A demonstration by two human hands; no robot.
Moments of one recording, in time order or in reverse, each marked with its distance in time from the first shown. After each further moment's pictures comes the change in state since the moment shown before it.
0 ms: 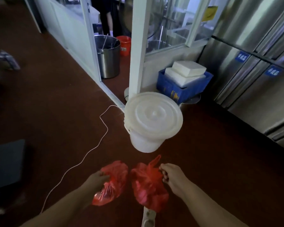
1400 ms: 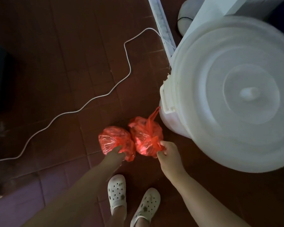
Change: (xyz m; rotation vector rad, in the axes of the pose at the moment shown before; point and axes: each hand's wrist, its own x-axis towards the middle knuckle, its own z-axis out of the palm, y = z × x) left_hand 0.473 -0.090 0.051 -0.245 0.119 -0.424; right_hand 0.484 0.076 0.167 -0.815 -0.251 -0.165
